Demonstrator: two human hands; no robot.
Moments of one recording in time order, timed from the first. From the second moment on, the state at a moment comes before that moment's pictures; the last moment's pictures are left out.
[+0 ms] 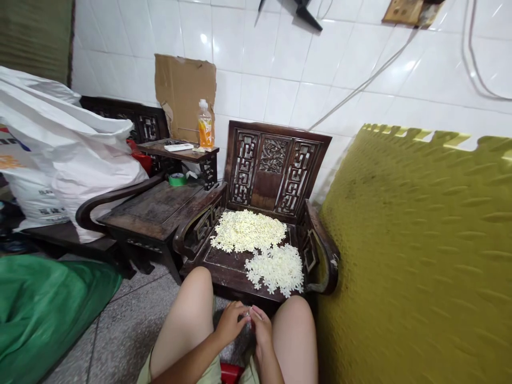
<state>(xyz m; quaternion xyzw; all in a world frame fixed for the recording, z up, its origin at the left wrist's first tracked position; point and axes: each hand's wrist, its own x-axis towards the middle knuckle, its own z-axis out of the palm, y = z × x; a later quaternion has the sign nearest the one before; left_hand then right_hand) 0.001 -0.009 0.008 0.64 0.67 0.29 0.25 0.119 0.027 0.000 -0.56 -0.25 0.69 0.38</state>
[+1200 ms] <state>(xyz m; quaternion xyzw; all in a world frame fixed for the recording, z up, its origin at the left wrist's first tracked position) -0.008 0.009 -0.013 0.32 0.52 0.50 0.61 0.118 0.028 0.005 -0.55 -0.28 0.68 0.40</state>
